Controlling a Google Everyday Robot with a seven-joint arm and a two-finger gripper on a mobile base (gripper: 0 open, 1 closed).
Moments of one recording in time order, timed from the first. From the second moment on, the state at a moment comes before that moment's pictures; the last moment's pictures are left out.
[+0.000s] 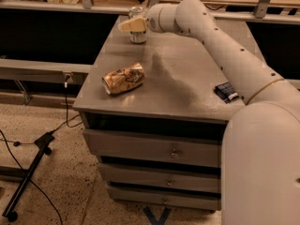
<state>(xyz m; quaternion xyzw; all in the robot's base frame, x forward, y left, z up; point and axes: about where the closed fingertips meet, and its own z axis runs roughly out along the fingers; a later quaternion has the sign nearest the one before) 0.875 0.021 0.923 -0.32 0.71 0.20 0.59</state>
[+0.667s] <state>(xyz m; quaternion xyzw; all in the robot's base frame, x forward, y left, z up) 0.877 0.026 0.920 -0.32 0.71 0.20 0.59</state>
